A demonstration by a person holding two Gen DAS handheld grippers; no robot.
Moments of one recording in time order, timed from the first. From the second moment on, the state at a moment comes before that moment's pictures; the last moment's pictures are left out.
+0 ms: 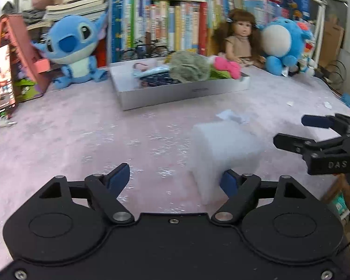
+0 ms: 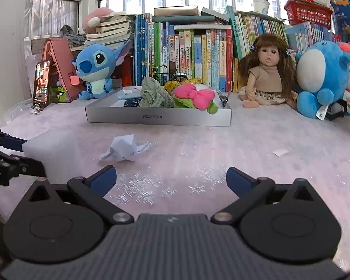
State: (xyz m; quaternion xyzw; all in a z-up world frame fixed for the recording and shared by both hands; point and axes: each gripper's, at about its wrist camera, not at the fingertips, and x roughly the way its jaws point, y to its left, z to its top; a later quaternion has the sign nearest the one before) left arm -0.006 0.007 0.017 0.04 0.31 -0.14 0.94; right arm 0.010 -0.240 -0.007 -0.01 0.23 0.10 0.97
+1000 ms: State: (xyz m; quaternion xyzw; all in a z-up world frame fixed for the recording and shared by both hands) left arm -0.033 0.005 0.018 0.06 0.28 -0.18 0.94; right arm 0.024 -0.214 -0.003 -0.01 0.22 0.12 0.97
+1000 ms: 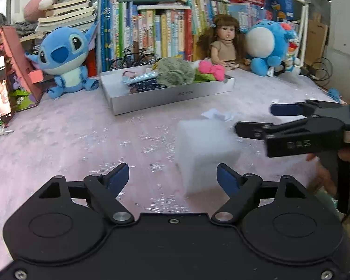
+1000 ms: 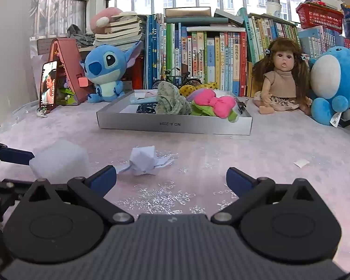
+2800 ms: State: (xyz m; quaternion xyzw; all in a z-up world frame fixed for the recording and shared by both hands) left arm 0.054 -0.007 0.030 -0.01 0.28 -0.12 0.95; right arm 0.076 -0.172 0.005 -0.06 0.27 0.15 0.95
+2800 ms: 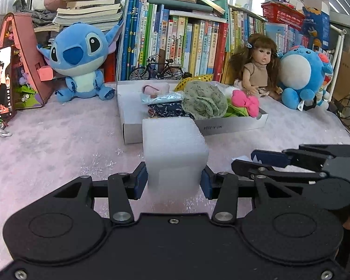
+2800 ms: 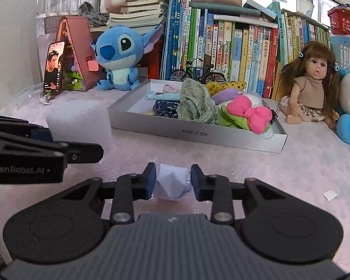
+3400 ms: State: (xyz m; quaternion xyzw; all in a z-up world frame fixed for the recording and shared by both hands) left arm 0.094 -0.011 0.052 -0.03 0.26 -0.11 0.96; right arm 0.089 -0.197 0.032 -0.04 0.23 0.12 0.97
